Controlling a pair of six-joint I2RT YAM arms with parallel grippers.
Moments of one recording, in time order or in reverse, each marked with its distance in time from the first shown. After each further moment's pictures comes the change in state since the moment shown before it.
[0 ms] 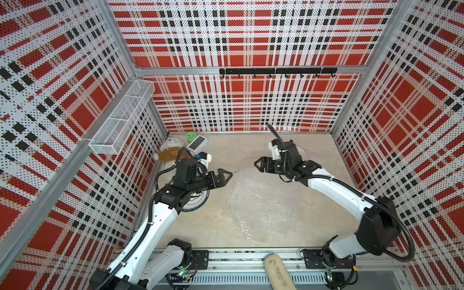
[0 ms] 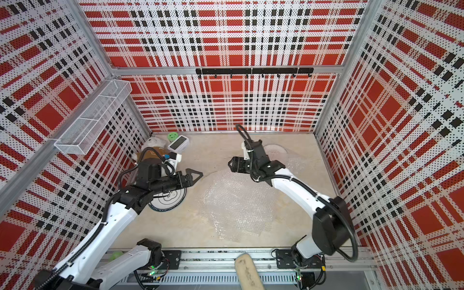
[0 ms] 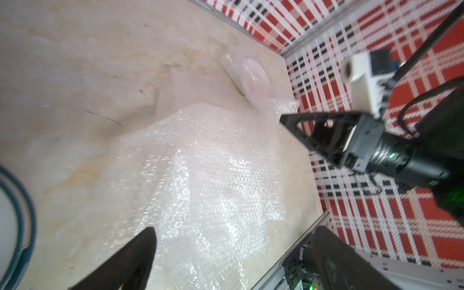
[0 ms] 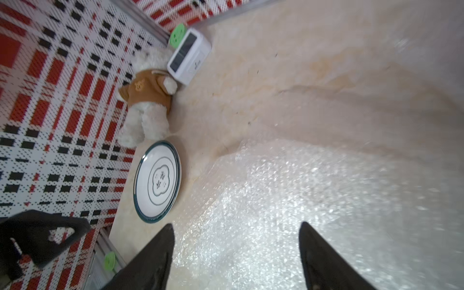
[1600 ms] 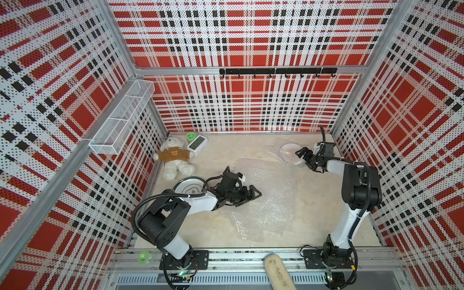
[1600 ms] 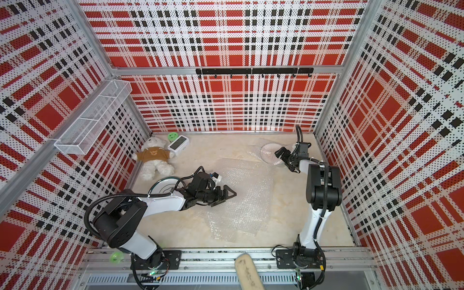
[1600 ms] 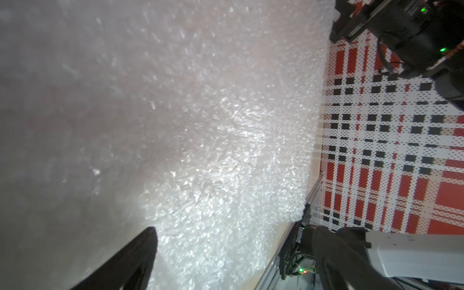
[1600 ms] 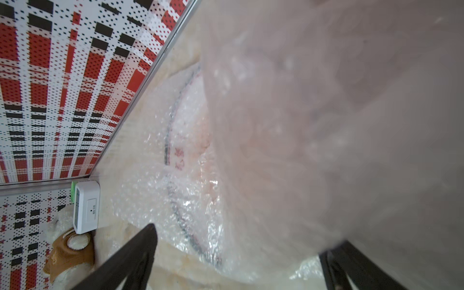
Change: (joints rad) left arm -0.264 0.584 -0.241 0.729 0.076 -0.372; right arm -0.652 0.527 0.032 0.351 -0.232 0.045
